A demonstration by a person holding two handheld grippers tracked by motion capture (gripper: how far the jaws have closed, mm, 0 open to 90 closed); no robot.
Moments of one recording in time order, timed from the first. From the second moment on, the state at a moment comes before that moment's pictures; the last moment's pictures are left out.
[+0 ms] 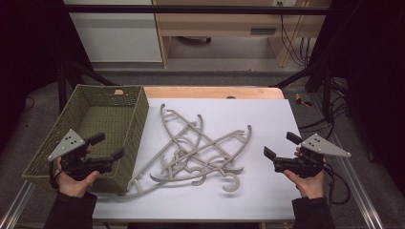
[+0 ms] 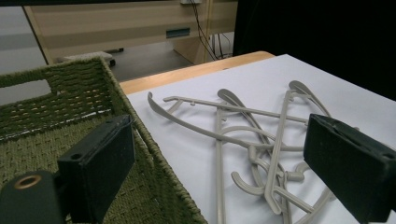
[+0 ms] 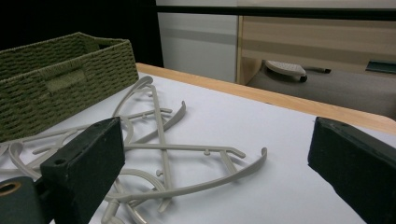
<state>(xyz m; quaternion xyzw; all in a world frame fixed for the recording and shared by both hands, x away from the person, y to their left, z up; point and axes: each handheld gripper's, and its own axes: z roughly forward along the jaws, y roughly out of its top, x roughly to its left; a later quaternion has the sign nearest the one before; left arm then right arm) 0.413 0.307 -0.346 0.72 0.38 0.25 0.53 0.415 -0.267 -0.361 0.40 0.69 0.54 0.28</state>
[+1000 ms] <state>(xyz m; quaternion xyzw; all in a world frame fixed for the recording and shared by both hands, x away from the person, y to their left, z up) 0.423 0.186 -0.353 0.86 0.26 0.17 0.40 0.415 -0.253 -0.361 0.39 0.71 0.52 0.26</state>
